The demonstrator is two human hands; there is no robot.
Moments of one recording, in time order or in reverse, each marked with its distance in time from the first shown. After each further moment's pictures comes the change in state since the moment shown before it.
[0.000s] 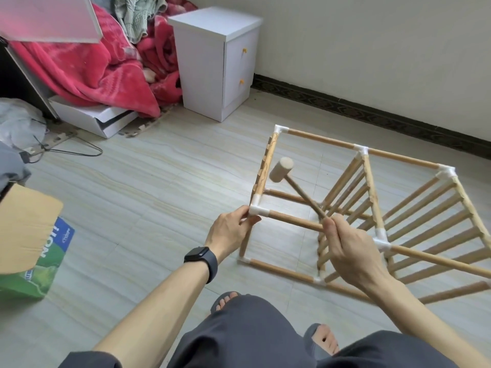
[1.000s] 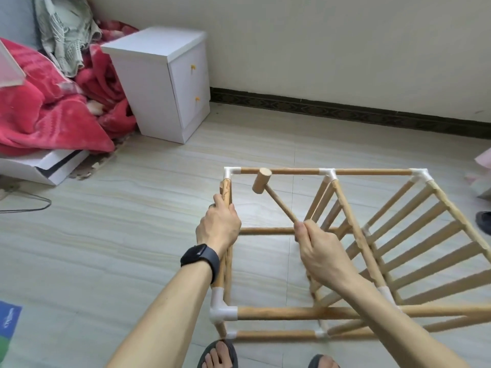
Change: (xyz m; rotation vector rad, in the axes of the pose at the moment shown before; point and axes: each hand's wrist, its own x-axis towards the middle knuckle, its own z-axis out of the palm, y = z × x) left_hand 0.104 0.073 0.013 0.249 0.049 -0.190; right_hand 0.057 0.030 0.018 0.181 -0.035 0.338
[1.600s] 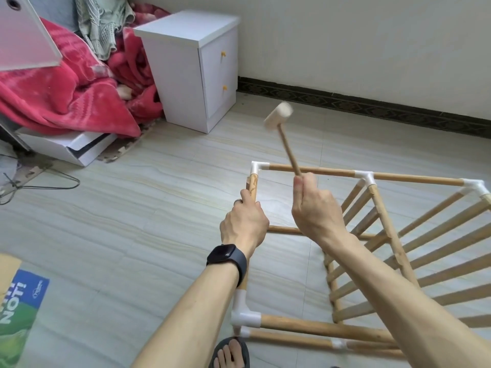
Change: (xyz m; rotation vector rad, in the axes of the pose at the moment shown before) left_hand -0.003 0.005 -0.001 0.025 0.022 -0.012; right_hand 0.094 -0.044 0.037 -0.202 0.132 -0.224
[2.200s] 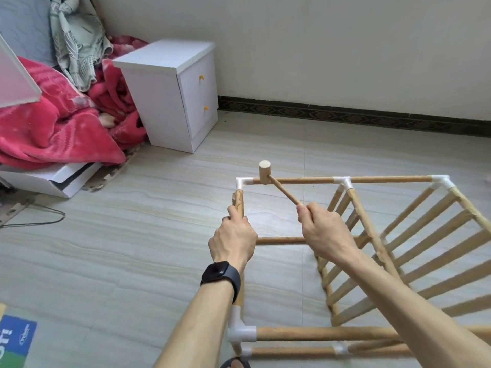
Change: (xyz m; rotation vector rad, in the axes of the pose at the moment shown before) left_hand -0.001 0.001 0.000 0.059 0.013 0.009; right_hand -0.028 0.033 -0.026 0.073 -0.099 0.210
